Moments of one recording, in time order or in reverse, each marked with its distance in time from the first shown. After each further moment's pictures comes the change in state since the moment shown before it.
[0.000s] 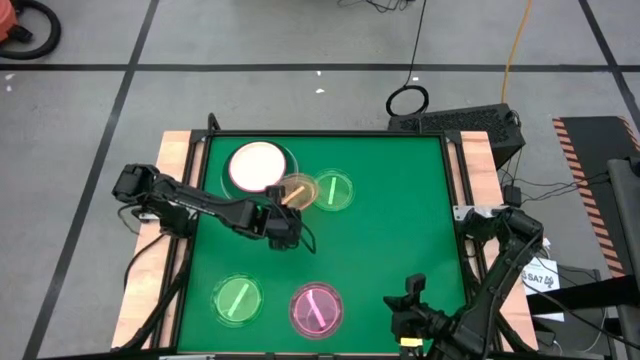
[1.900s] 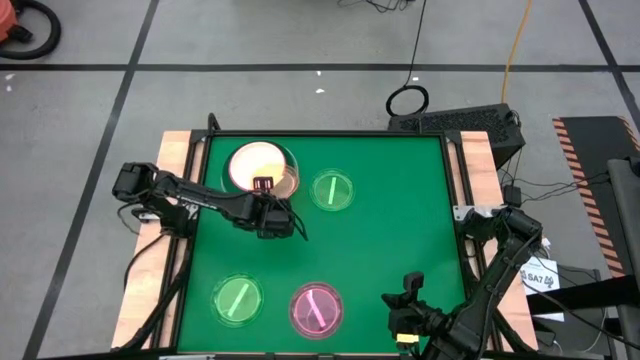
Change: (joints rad) left arm 0.085 -0.011 -0.057 -0.169 -0.041 -0.026; right arm -0.020 0.000 0.000 0.002 -0.005 0.003
